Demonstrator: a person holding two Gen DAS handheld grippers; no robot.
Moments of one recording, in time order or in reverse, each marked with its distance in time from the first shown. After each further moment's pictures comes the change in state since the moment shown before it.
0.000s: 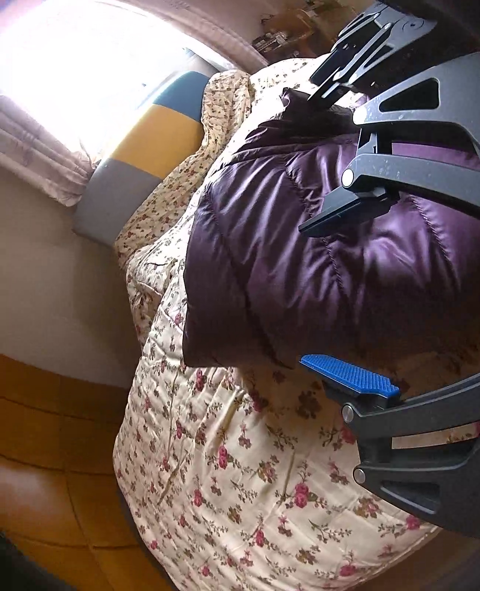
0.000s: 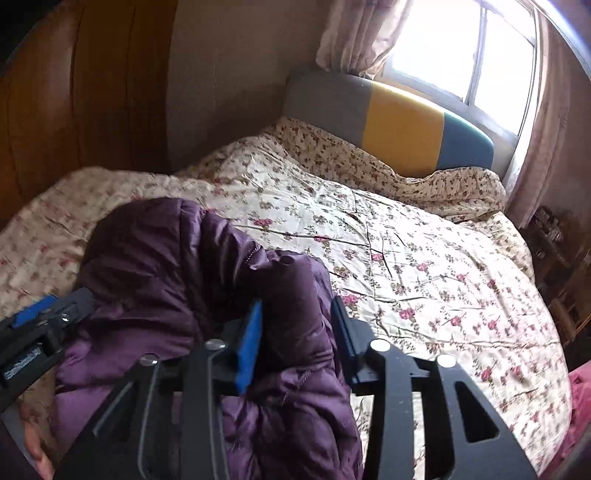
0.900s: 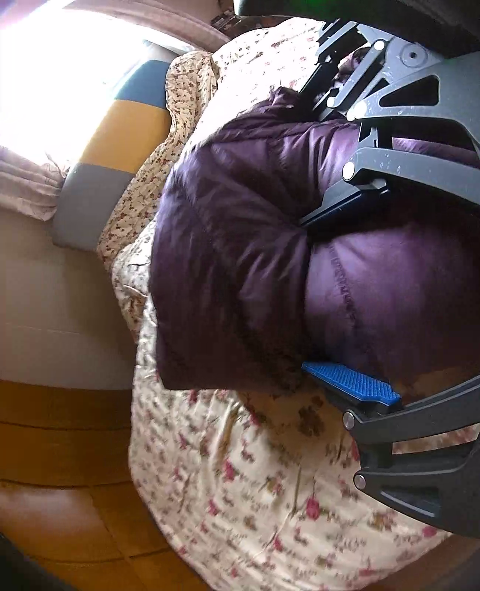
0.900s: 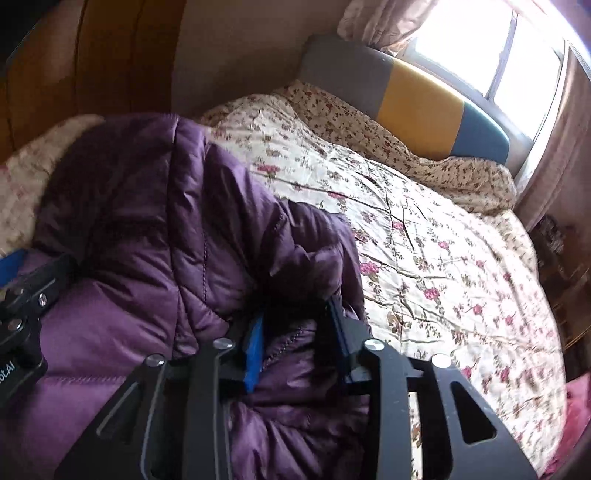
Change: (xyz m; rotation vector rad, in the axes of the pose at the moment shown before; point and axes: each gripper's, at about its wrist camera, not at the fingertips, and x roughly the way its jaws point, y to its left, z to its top) left arm 0.031 -0.019 -0.023 0.138 -0.002 0.092; right arm 0.056 0.003 -0.046 -0.053 0.081 0.018
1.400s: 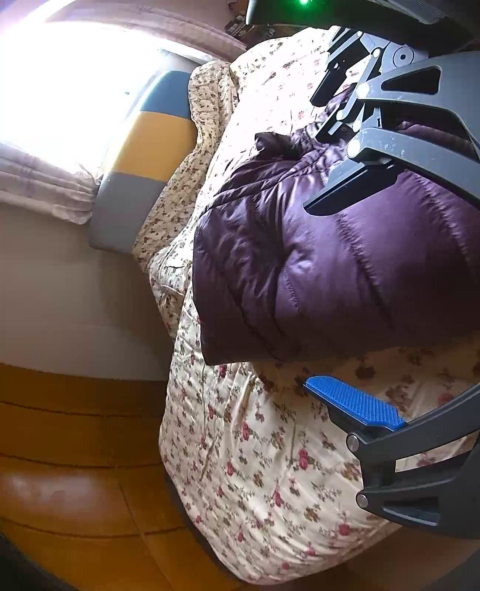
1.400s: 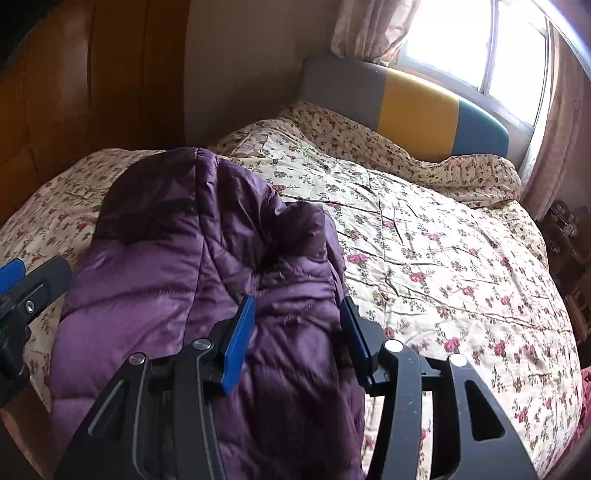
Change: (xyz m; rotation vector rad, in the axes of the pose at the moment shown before) left arm -0.085 -0.005 -0.018 -0.013 -0.120 0.014; right arm -0.068 -0.019 -0.021 0.051 -0.068 0.093
